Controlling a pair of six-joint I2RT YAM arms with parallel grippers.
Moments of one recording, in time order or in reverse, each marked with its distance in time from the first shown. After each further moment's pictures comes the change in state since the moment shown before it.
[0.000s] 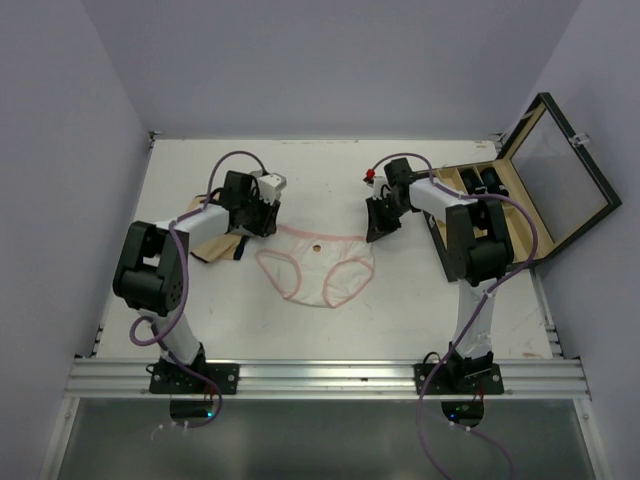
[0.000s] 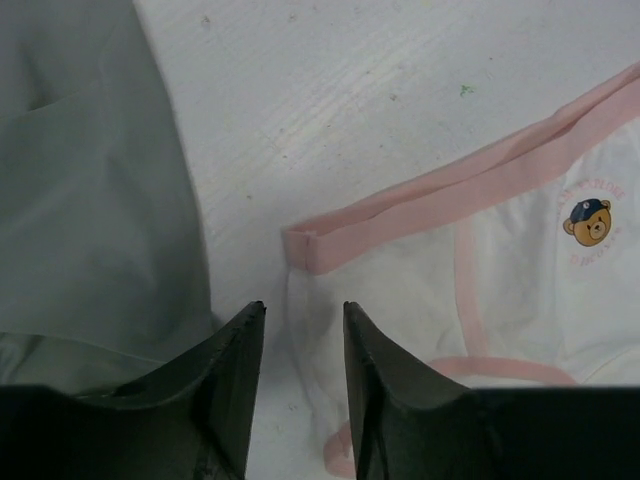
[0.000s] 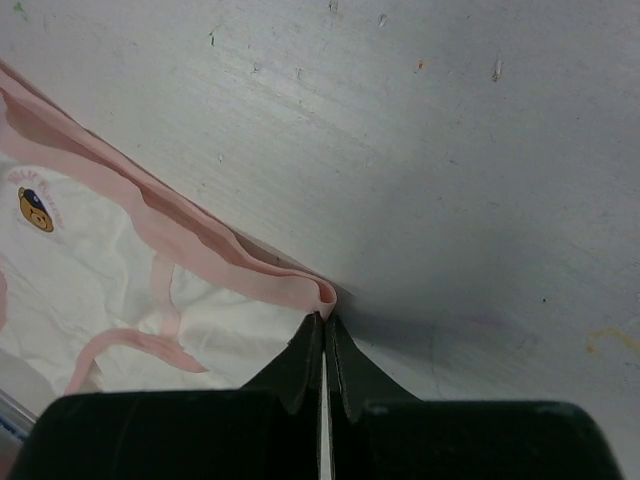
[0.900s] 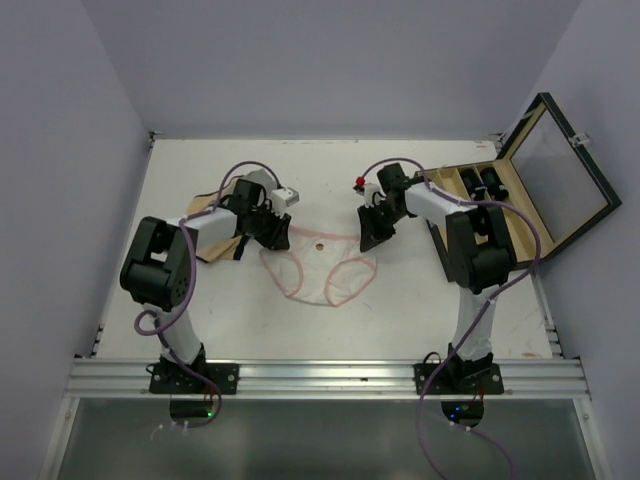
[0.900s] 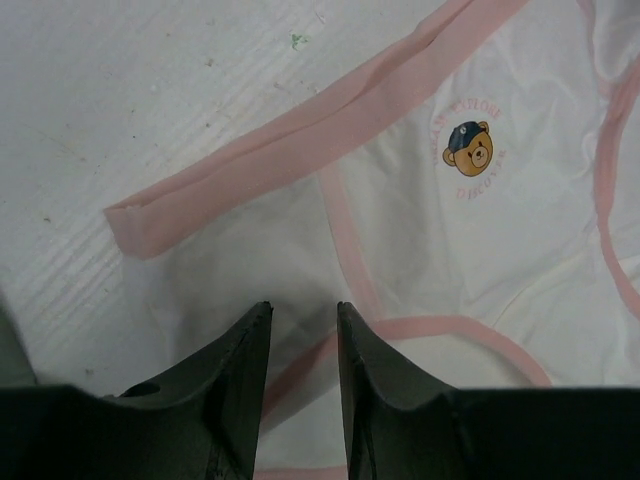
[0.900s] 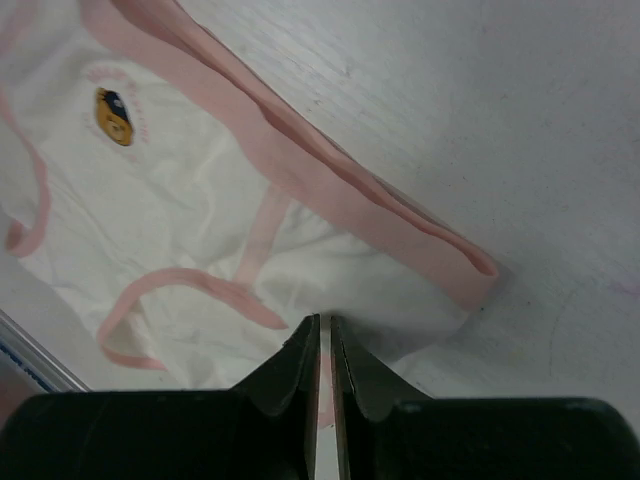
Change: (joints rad) left arm -0.044 0.050 -0.035 -0.028 0.231 0.040; right arm 0.052 -0.098 -0.052 -0.045 -0.071 -0.061
